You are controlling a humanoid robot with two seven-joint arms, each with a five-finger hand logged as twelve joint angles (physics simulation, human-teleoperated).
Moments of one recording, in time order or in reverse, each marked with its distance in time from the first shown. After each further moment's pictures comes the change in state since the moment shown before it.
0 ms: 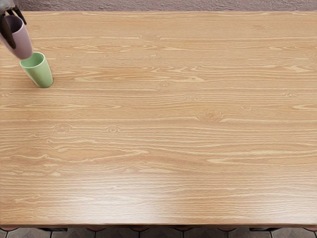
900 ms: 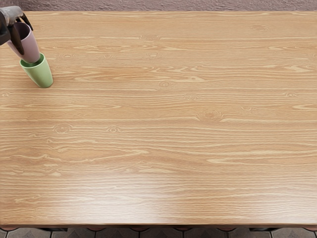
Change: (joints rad) left arm 0.073 -0.069 -0.002 0.061 -0.006 0.080 -0.006; right arm 0.000 0.000 0.000 0.000 0.000 0.000 0.000
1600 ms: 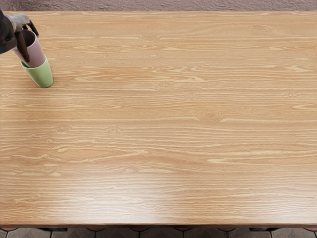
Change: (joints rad) left arm 0.023 -0.019 -0.001 -0.001 -0.002 -0.002 0.002; right arm 0.000 0.000 0.000 0.000 0.000 0.000 0.000
